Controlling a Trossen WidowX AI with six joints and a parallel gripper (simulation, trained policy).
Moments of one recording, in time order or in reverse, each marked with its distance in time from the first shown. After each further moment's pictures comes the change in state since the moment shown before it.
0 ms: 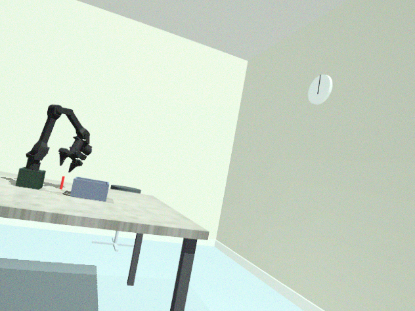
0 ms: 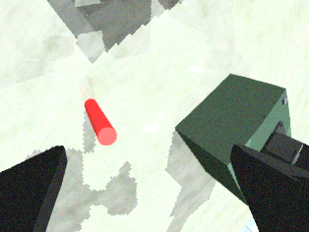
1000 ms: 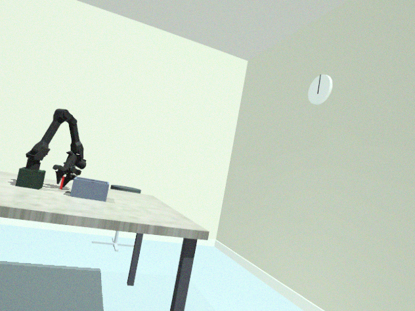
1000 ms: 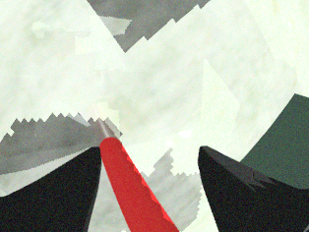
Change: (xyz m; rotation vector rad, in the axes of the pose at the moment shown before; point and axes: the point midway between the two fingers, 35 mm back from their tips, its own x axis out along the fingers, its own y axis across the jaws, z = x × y) arm 0.098 0.033 -0.006 -0.013 -0.044 0.043
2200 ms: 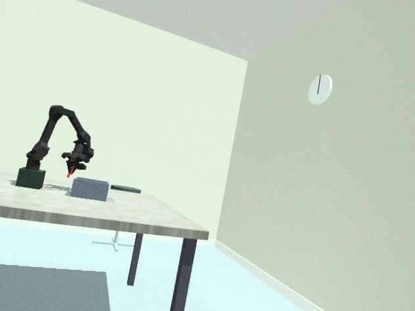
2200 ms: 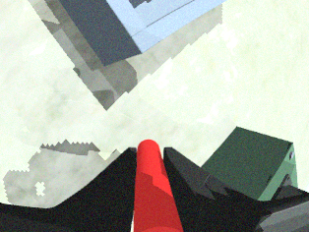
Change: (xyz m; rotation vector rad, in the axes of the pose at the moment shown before) arm -0.076 -0.024 0.052 0.028 -0.122 -0.038
